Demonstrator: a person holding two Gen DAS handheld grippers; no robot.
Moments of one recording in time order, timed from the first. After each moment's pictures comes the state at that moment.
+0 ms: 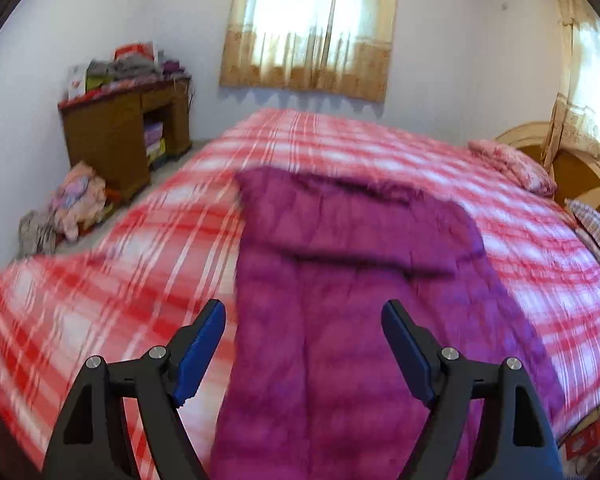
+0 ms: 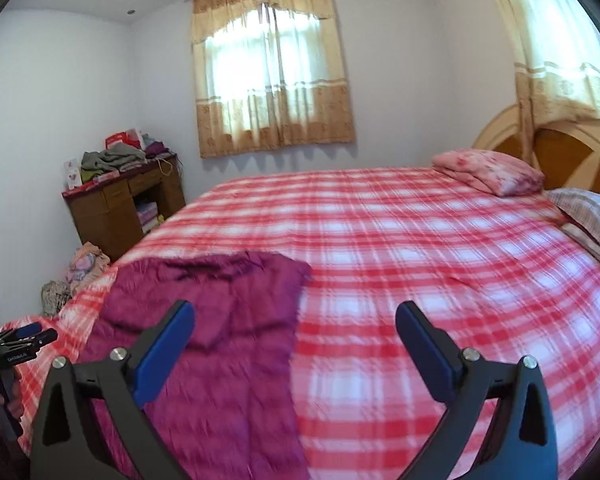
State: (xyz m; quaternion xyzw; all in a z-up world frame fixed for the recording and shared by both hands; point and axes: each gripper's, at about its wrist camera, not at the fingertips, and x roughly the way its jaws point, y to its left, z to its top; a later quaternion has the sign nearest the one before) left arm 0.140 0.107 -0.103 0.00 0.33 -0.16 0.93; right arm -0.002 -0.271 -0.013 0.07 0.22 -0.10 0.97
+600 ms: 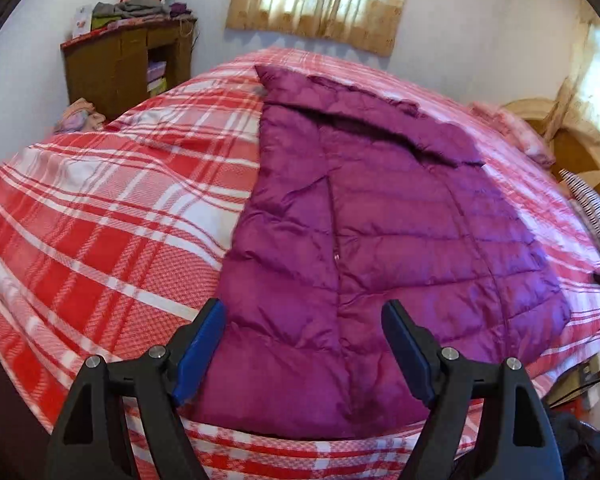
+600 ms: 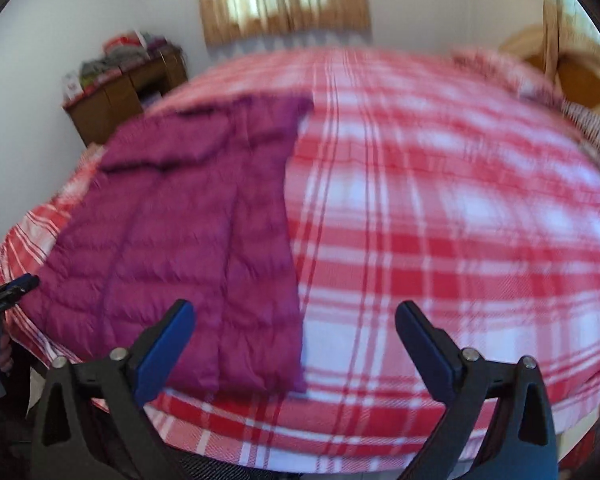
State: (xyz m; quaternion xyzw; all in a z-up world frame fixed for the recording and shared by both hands) left arm 0.074 0.147 -0.180 -0.03 0.41 -0.17 0.90; right arm 0.001 -0.266 -0.161 0.11 0.44 -0.05 0.89
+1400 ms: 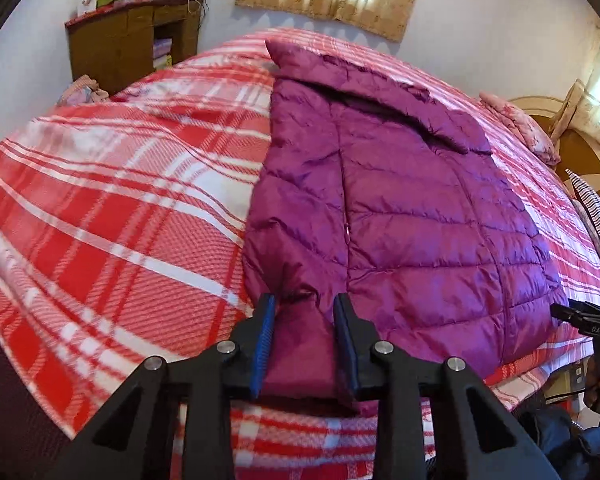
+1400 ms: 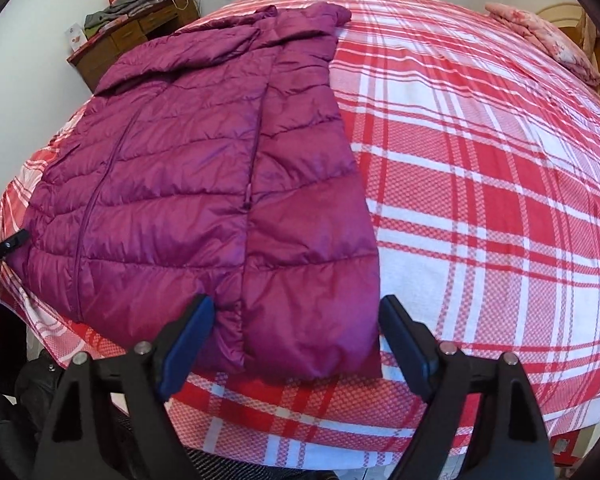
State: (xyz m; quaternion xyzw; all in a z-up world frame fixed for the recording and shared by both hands) left arm 0.071 0.157 -0.182 -0.04 0.44 -0.15 0.88; right arm 0.006 -0.233 -0.213 0.09 0.50 0.00 0.86
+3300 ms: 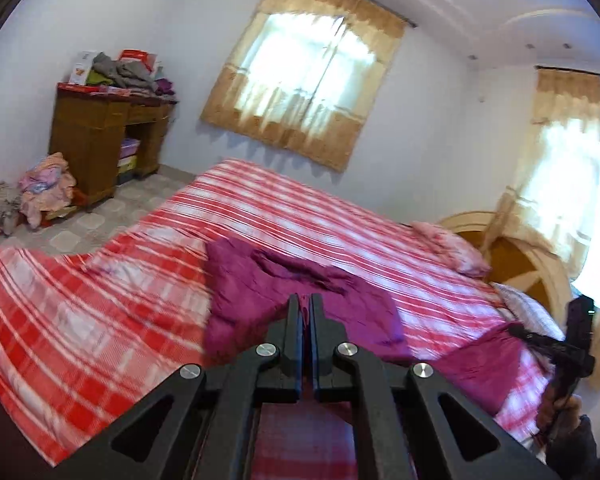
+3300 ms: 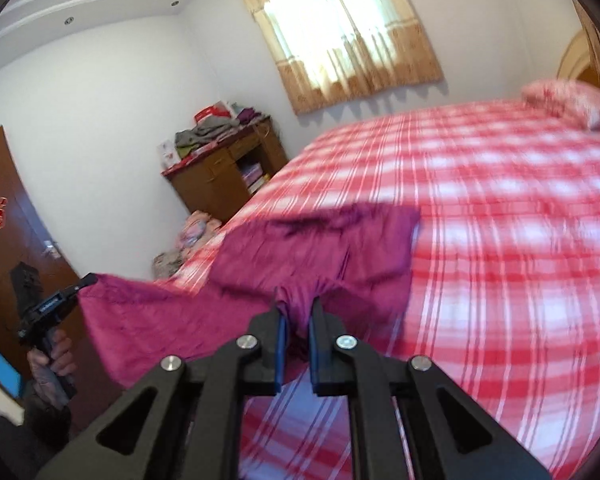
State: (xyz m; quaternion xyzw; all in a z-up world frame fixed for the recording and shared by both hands) left arm 0.111 0.174 -0.015 -0.15 0.24 -0.22 0.93; right arm 0.044 -0.264 -0.020 0.15 0.26 0.09 0.95
